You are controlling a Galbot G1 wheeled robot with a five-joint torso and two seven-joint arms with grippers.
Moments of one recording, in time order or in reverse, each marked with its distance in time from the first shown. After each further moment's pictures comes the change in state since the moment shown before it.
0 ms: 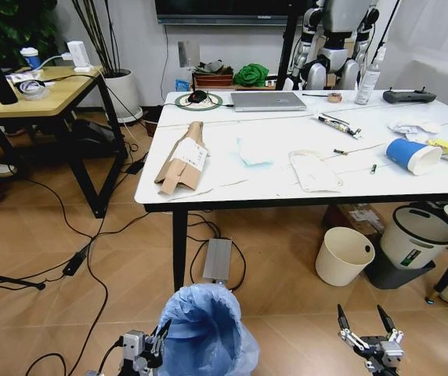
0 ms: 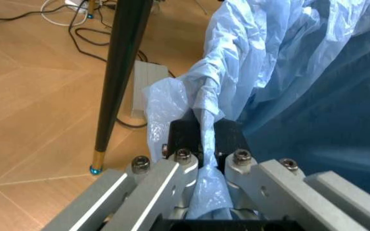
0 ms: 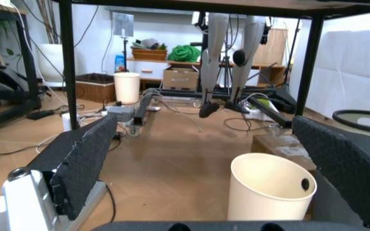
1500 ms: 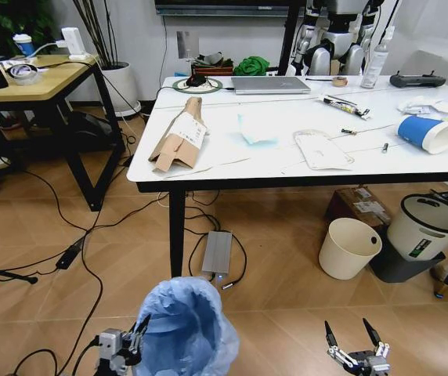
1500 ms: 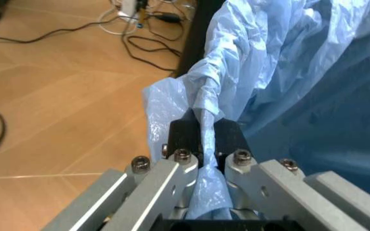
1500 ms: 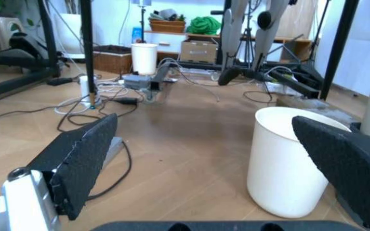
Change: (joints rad) left arm 0.080 -0.069 -0.188 -0.022 0.007 -0.035 0.041; right arm 0.020 -0.069 -0.053 -0.142 -0.011 0.044 -0.012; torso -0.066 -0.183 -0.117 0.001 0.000
